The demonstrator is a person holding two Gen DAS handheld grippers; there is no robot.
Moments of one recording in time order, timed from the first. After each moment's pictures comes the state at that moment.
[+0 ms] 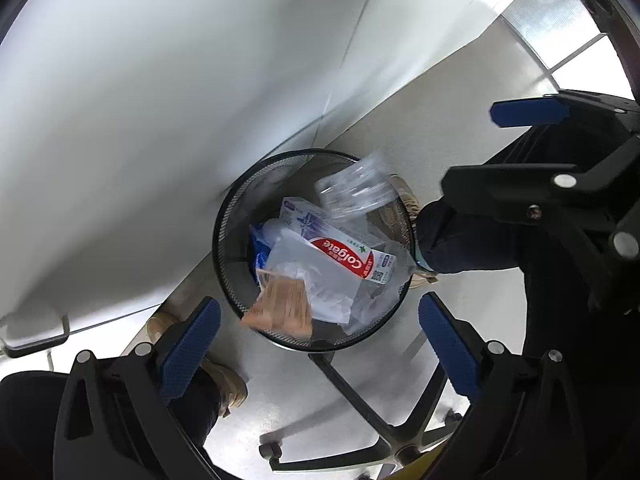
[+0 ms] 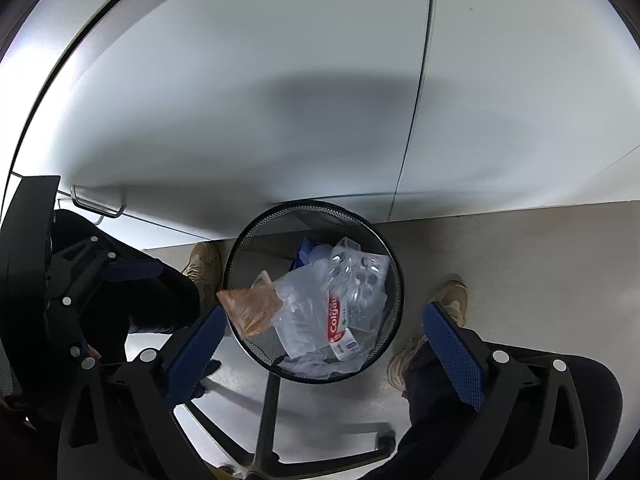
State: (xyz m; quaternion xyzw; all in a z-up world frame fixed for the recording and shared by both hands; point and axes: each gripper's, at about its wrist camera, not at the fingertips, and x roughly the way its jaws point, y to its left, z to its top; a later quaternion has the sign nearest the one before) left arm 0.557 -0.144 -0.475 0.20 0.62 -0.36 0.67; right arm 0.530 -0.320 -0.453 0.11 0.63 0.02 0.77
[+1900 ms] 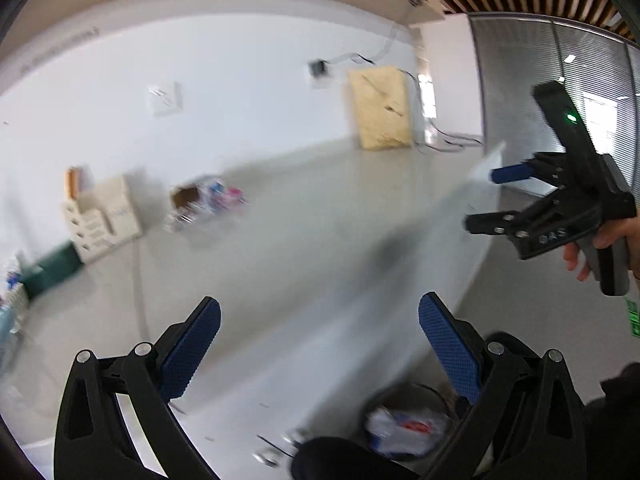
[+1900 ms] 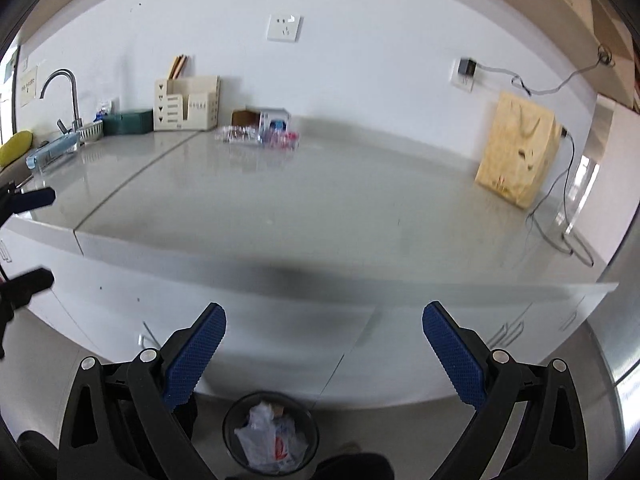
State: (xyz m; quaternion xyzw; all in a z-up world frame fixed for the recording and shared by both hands) left arm 0.458 0.020 -0.043 0.16 0.17 -0.33 0.92; right arm 0.428 -0.246 -0.052 -0.07 0.30 -0.06 0.95
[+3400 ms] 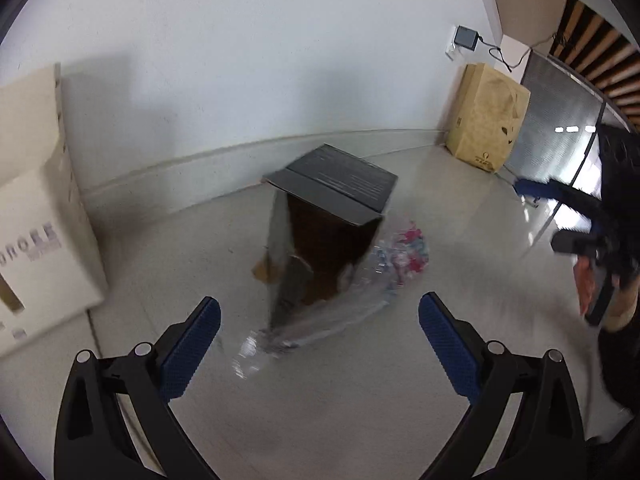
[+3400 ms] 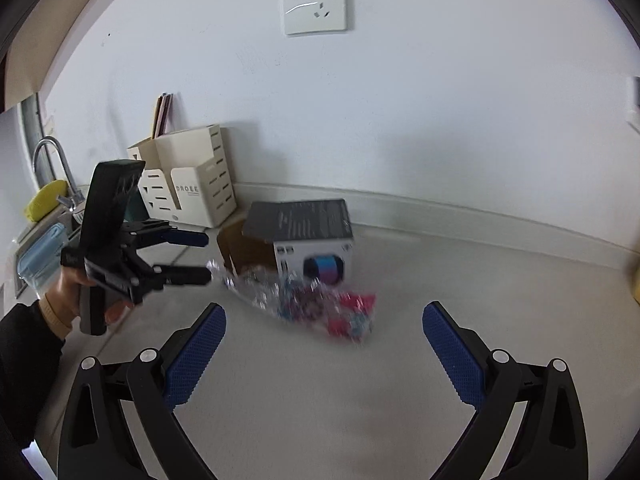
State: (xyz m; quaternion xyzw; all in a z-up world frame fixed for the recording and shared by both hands) left arm 1.004 0.018 -0.064 0.05 0.34 -0.42 0.84; right arm 0.892 -0.247 -0.013 -0.02 0.31 0.14 0.94
